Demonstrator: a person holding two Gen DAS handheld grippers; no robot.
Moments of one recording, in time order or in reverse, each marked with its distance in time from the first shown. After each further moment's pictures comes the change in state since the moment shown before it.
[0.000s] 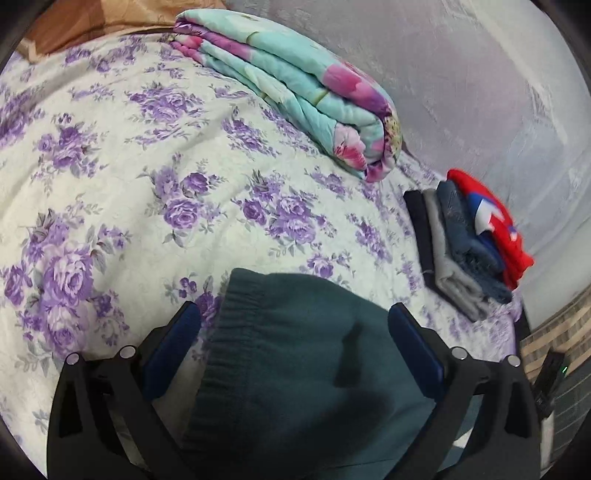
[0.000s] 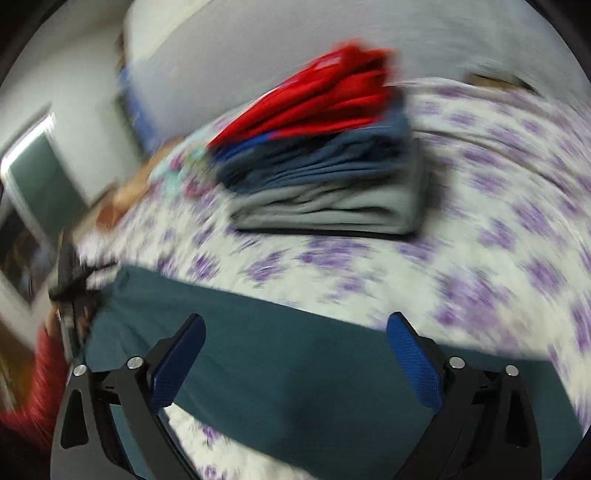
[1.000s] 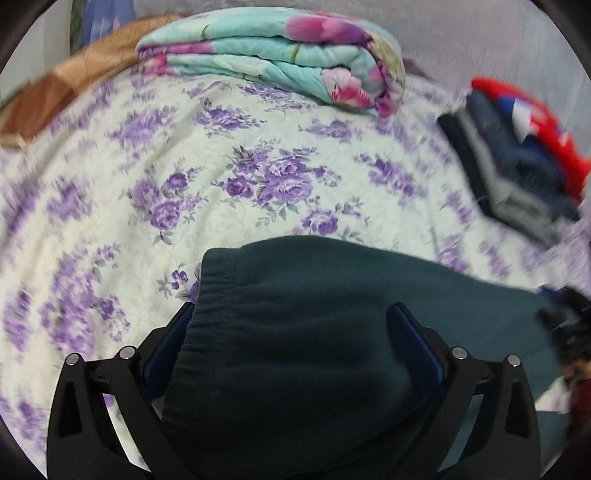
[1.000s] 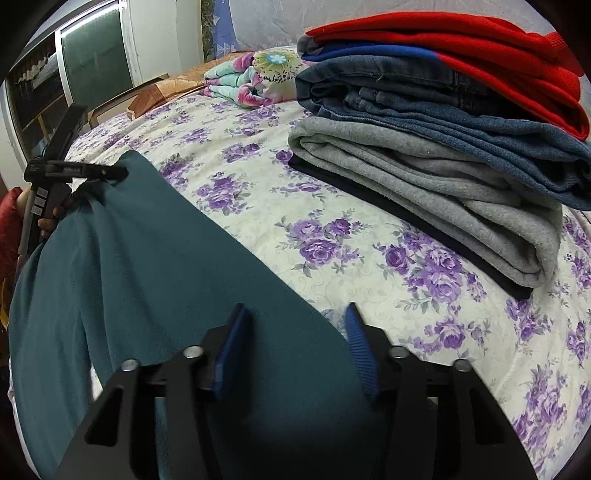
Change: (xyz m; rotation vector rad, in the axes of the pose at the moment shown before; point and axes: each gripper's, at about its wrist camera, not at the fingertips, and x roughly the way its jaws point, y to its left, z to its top) left arm 0.025 -0.050 -0.018 0.292 0.120 0.356; right arm 0.069 0.017 -0.007 -0.294 0.131 0.035
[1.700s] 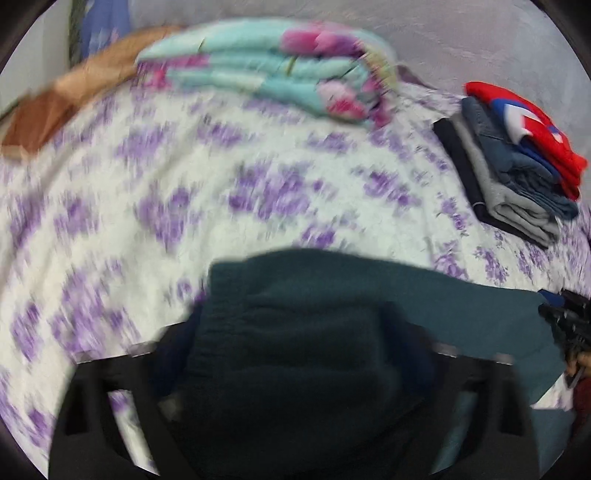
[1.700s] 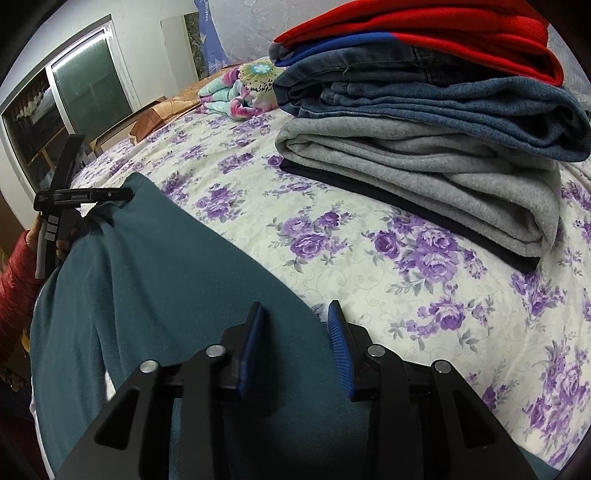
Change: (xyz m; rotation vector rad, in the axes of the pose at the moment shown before) left arm -0.008 0.010 -0.010 0.030 -0.064 -0.038; right arm -0.004 -0.015 -0.007 0.092 -0.024 0.064
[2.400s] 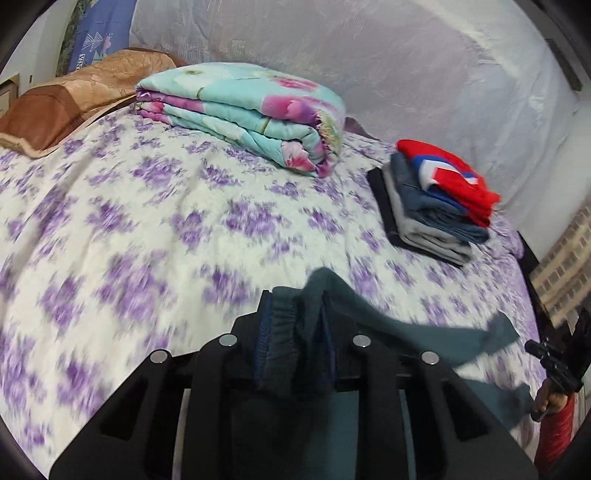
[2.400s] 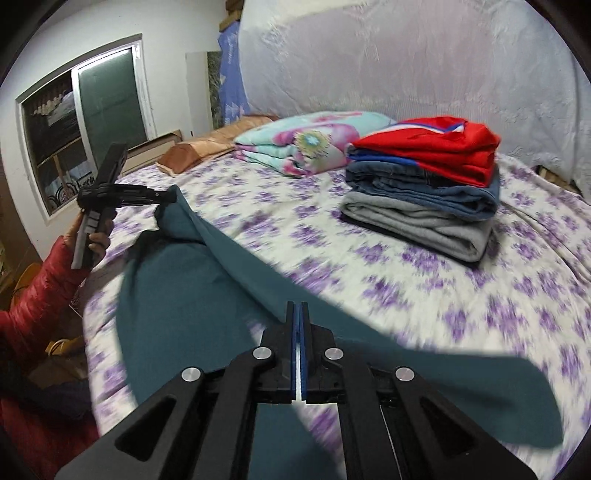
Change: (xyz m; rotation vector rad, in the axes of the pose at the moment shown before) left arm -0.105 0.041 -0.030 -0.077 -0.129 -0.268; right arm -0.161 0.151 -0.081 -0.030 -0.205 -0.073
